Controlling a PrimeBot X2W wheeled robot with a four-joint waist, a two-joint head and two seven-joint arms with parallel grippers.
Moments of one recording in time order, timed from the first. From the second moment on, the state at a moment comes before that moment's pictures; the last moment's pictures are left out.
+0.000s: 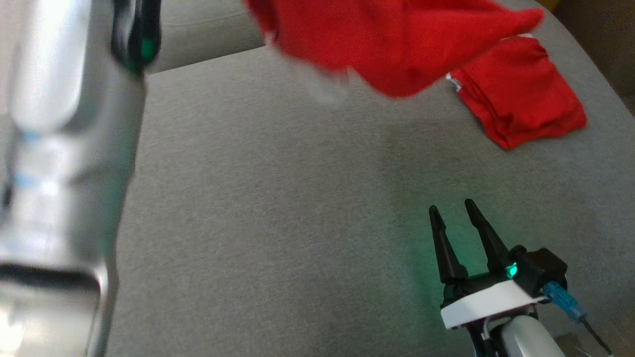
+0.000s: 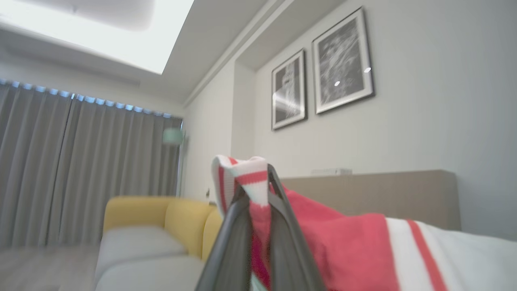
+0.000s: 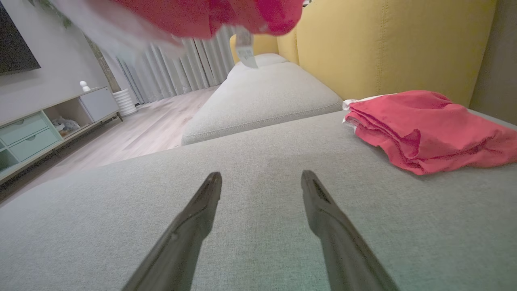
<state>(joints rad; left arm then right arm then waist) -1.15 0.14 -0.31 0.52 -0.45 -0.12 -0.21 -0.04 -0.05 0.22 0.25 0.23 0.13 -0.26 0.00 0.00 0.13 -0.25</state>
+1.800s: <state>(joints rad) -0.28 0.08 -0.46 0.66 -0.09 -0.12 -0.26 -0.05 -0.05 0.21 0.27 0.13 0.13 -0.26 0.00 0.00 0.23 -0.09</state>
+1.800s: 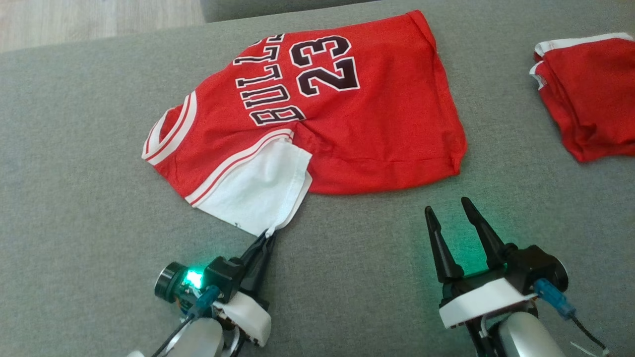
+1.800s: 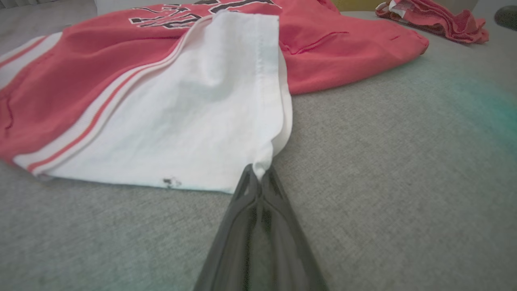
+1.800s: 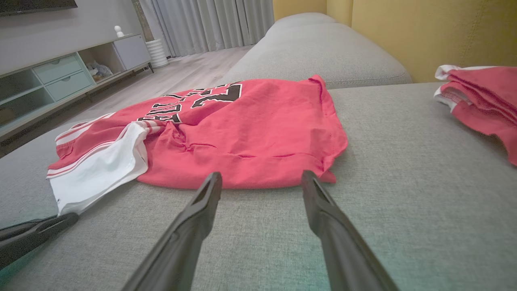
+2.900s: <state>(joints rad) -0.20 0.19 -0.36 0.21 -0.06 -0.03 -0.26 -0.34 -0.05 -0.10 0.61 0.15 0.13 -0.08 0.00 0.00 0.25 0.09</state>
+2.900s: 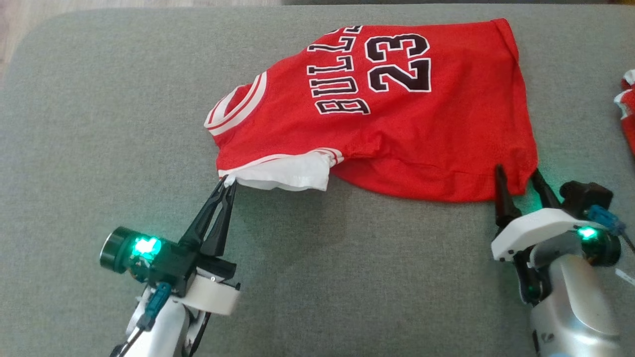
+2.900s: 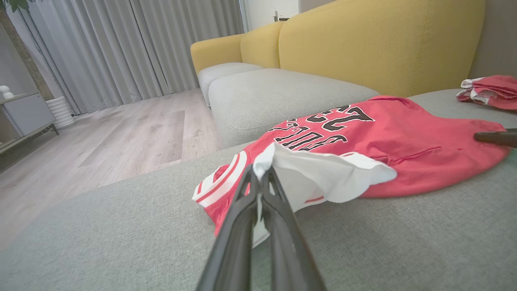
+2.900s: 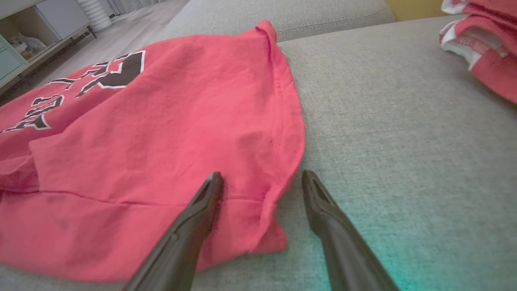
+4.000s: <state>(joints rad) -0.19 0.20 -0.33 0.19 -0.05 -0.03 -0.26 -0.23 -0.05 -0.13 0.47 0.18 0.13 -0.01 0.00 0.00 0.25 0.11</state>
